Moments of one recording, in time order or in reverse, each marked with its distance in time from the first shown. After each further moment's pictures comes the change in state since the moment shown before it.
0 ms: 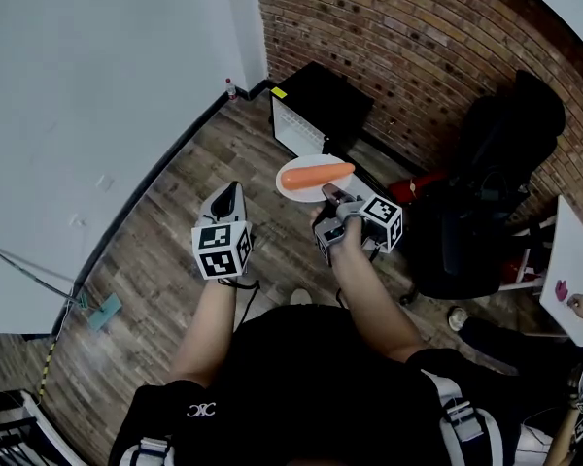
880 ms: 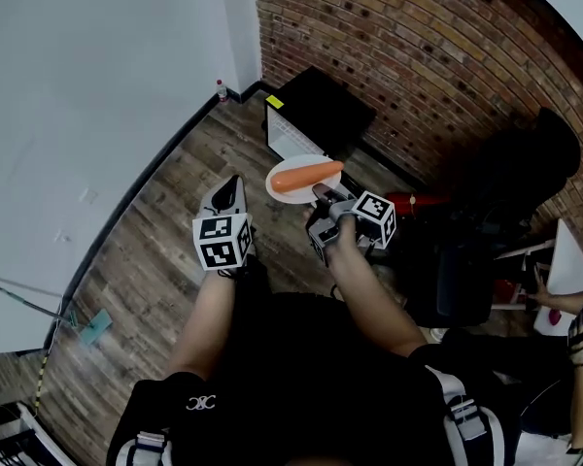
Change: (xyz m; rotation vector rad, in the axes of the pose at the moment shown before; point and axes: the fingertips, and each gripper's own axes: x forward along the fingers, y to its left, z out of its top) left arm 0.149 0.049 0.007 -0.037 0.028 -0.036; right arm 0.136 0.015 0.040 -0.039 0.059 -0.034
